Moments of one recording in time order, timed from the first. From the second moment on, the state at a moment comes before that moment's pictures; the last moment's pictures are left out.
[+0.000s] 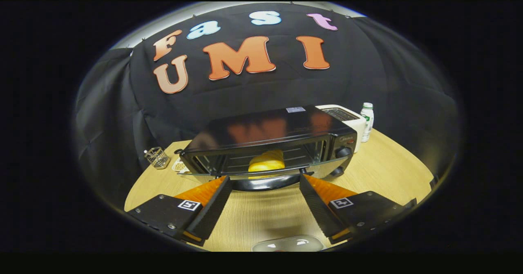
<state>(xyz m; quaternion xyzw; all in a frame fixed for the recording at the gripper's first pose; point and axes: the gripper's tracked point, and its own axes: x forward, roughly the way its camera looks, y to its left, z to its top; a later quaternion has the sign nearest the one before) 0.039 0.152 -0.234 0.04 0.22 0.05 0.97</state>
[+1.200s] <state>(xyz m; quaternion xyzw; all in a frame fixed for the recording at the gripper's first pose) 0.034 0.127 -0.027 0.00 0.10 0.05 0.99</state>
